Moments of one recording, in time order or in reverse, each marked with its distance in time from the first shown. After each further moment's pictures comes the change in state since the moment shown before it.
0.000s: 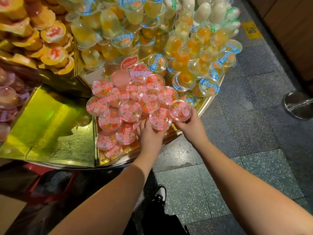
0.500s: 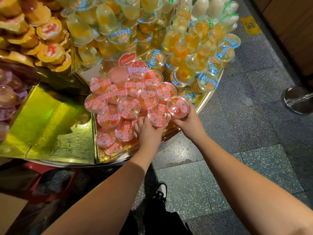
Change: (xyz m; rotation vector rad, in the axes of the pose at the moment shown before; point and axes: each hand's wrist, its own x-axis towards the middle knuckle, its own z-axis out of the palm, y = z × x) left_hand -0.001 0.002 -0.003 0.151 0.011 0.008; right_hand 0.002 0.006 0.002 -0.022 -0.043 -0.016
